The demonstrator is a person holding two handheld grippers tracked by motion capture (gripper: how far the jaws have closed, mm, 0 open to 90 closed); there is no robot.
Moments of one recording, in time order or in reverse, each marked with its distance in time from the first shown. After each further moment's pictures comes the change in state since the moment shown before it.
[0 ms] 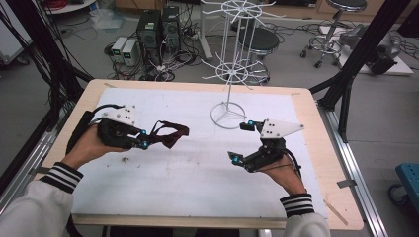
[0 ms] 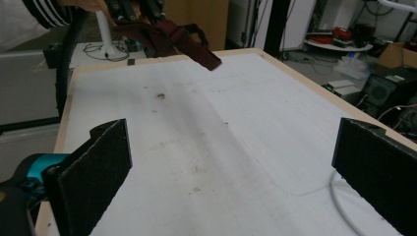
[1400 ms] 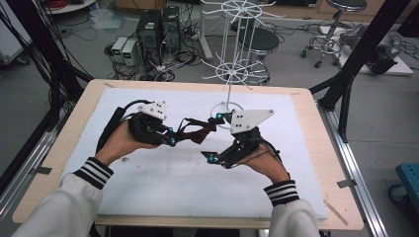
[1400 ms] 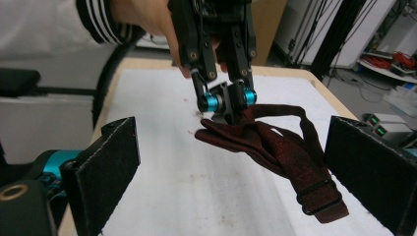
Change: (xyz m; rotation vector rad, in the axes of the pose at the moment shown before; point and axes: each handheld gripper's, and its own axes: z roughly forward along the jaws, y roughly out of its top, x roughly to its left) left arm -0.008 0.049 0.043 -0.001 -0.035 -0.041; right arm 0.020 0.054 0.048 0.056 0.174 -0.186
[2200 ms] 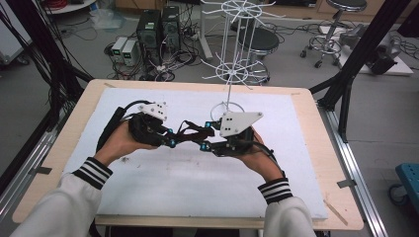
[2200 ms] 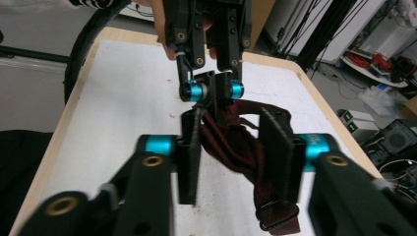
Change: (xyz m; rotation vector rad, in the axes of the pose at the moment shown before) left arm 0.000 0.000 0.001 0.025 -0.018 0.003; right arm 0.002 0.006 0.012 0.066 -0.057 -0.112
